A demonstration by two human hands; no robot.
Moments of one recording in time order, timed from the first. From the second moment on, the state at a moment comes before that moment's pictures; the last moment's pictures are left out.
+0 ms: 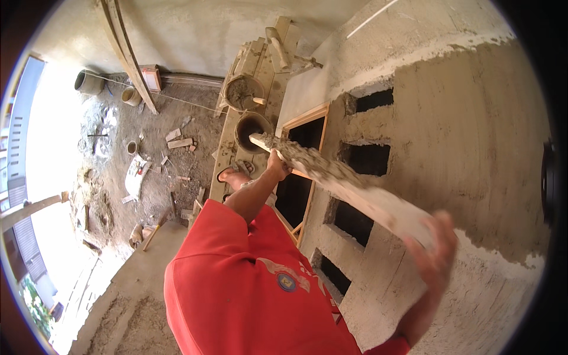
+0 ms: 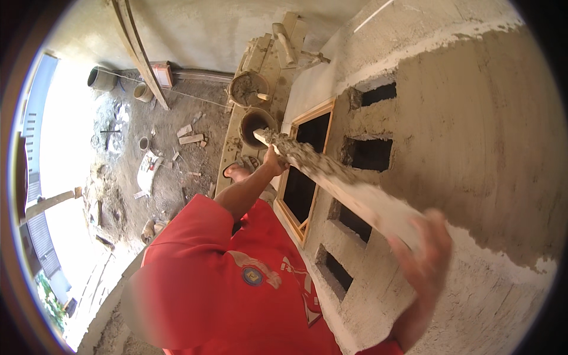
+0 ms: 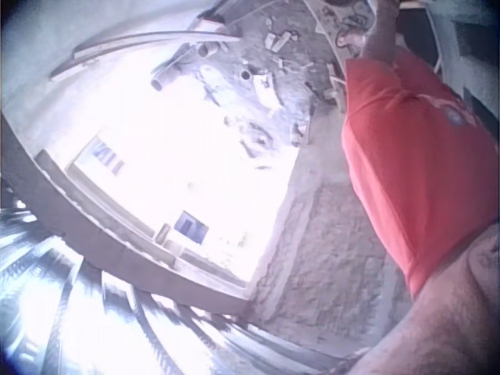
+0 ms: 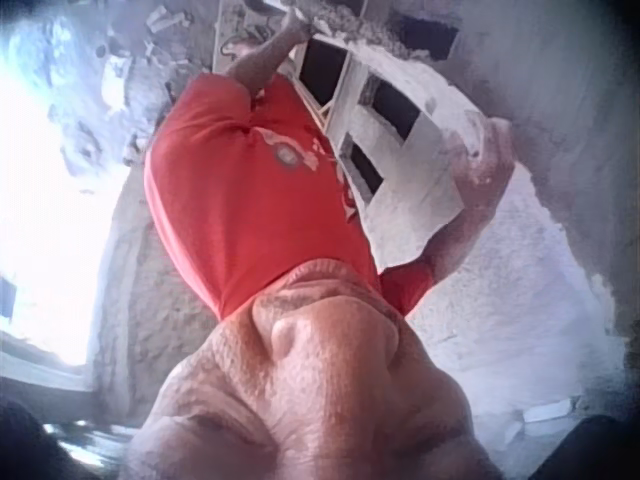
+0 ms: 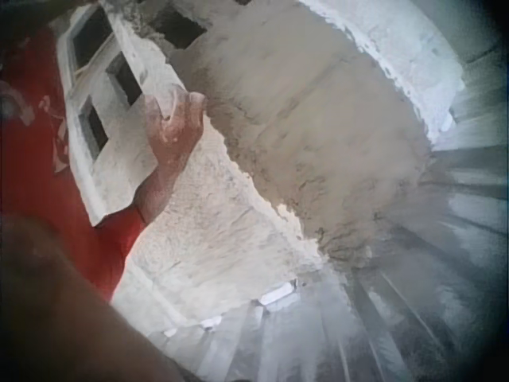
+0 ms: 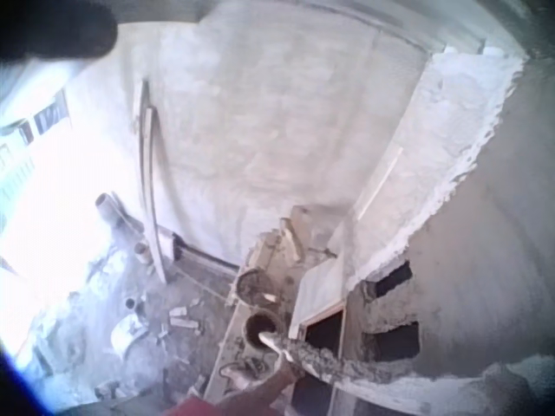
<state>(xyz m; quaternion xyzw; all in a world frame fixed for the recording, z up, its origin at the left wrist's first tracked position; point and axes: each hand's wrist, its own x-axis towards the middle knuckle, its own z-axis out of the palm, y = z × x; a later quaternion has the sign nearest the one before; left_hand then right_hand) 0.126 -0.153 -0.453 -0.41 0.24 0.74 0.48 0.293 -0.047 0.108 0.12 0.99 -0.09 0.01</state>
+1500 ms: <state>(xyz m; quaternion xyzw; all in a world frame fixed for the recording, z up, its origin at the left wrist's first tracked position) 0.161 0.117 -0.165 0.03 0.54 0.70 0.46 0.610 -0.208 -0.049 0.61 0.75 0.22 -0.12</state>
